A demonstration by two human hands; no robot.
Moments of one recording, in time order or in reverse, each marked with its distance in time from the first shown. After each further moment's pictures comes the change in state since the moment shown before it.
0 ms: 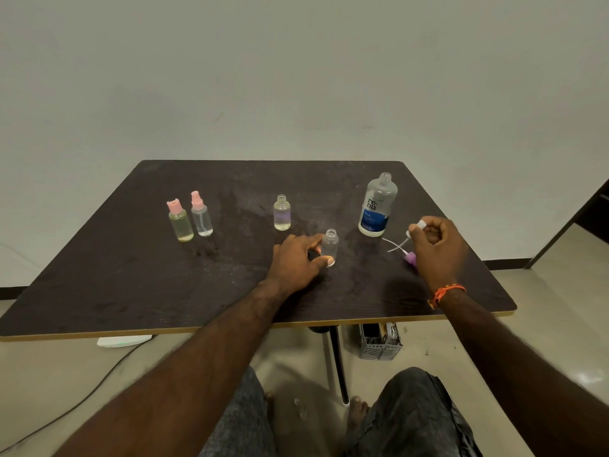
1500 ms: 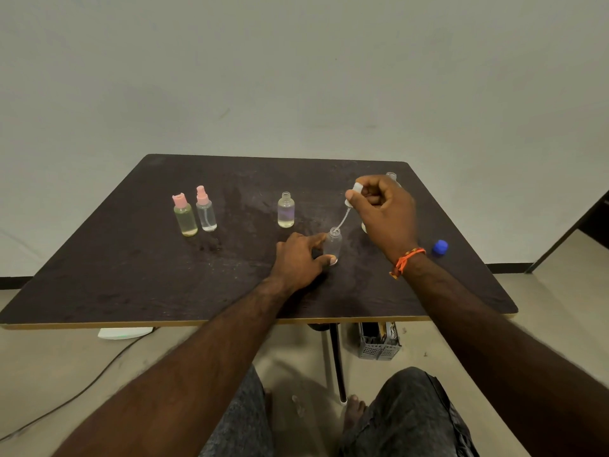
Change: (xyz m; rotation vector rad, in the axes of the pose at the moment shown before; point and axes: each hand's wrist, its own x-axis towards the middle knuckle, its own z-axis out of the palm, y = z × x) left_hand 0.000 0.002 0.002 0.026 -0.024 -0.070; right_hand -0.016 -0.102 0.054 0.176 -0.304 -0.289
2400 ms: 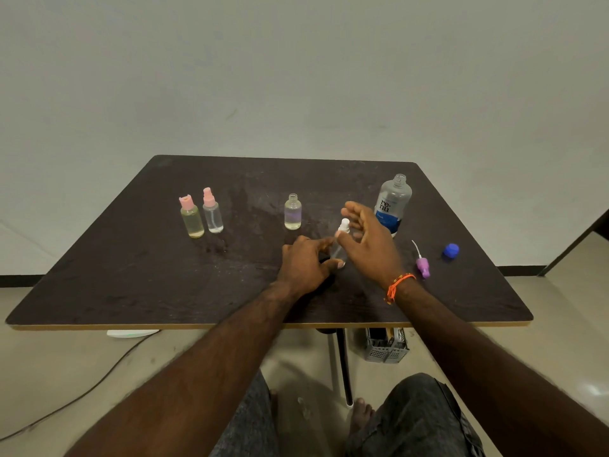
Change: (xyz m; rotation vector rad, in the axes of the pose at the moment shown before) left_hand -0.005 0.005 -0.003 0.060 0.025 0.026; right_hand -0.029 0.035 0.026 -0.139 -0.356 0.160
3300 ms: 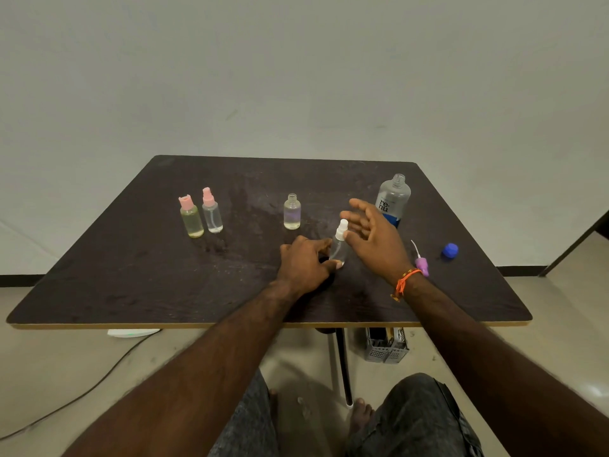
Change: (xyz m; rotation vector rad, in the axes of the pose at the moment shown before) left_hand 0.000 0.005 -0.001 0.030 -0.010 -0.038; right_hand 0.001 -0.002 -0.016 0.090 -0.060 0.048
